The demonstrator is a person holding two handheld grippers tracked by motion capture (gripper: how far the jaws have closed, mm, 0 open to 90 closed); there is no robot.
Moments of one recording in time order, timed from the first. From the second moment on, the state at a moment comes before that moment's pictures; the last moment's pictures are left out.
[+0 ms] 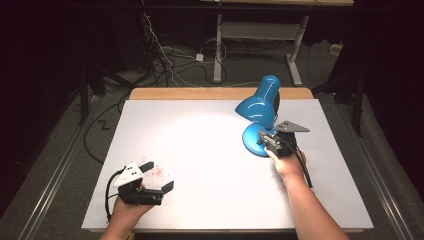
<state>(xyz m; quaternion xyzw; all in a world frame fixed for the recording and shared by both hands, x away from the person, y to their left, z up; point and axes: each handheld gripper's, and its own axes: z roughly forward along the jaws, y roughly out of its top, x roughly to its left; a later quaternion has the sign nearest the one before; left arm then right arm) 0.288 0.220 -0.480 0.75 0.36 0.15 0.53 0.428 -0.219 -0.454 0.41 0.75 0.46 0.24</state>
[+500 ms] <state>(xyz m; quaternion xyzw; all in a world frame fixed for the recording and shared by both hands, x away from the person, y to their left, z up) 0.288 0.220 -0.480 0.75 0.36 0.15 0.53 0.431 -0.220 -0.466 0.43 0.75 0.44 0.22</state>
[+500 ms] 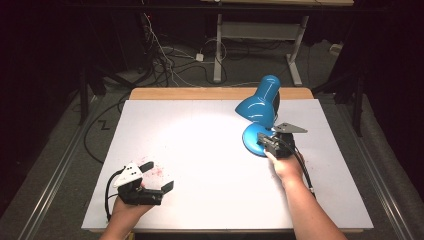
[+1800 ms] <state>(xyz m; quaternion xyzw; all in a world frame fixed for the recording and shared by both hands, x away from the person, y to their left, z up) 0.288 0.222 -0.480 0.75 0.37 0.15 0.53 0.432 -0.227 -0.476 0.44 0.75 0.44 0.22</state>
